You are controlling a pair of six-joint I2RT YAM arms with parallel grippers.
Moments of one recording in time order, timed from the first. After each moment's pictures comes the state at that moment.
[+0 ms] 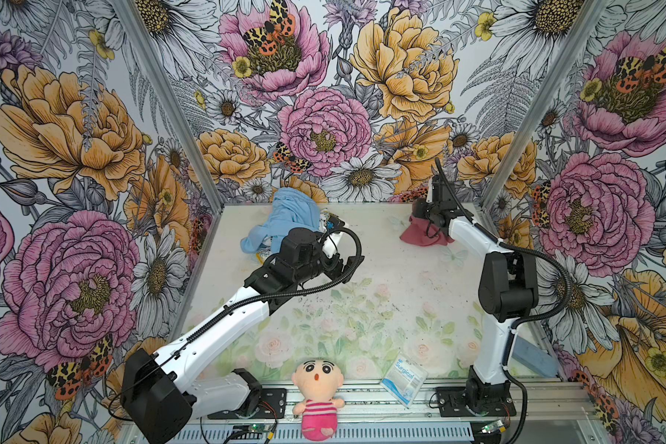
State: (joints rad) left arm -0.66 1.21 1.05 -0.19 0.16 -0.01; right arm 0.07 2.00 1.57 -0.21 -0.05 0.33
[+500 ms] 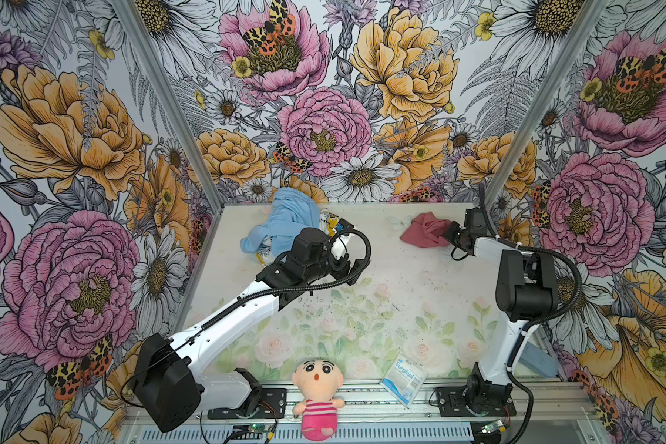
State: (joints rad) left arm -0.68 1.29 1.06 -0.18 0.16 -0.01; right arm -0.13 1.99 1.32 -0.06 -0.13 0.52
